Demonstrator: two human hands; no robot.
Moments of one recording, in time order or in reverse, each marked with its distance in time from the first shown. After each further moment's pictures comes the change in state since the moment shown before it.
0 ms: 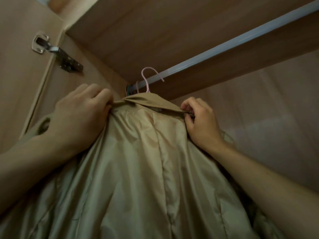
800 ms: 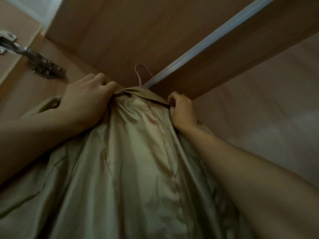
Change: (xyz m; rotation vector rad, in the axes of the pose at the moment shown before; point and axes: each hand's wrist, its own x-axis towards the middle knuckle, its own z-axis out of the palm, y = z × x) left_hand 0.065 -0.046 0.103 0.268 -0.084 0.216; right_hand 0.076 0.065 0.164 0.079 0.029 0.237
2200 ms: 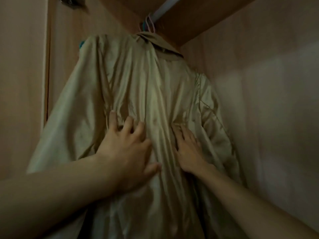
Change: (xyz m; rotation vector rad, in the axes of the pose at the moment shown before) left_hand -0.167 0.166 -0.166 0.027 -1.116 0.185; right_hand -0.324 -0.021 -0.056 -0.083 -0.803 0.166
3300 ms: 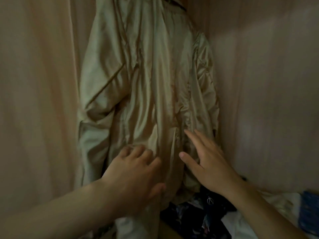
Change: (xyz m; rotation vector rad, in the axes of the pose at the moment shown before) left_hand -0.191 0.087 -0.004 -0.485 -0.113 0.232; right_hand -0.256 -0.059 -0.111 0.121 -0.327 0.093
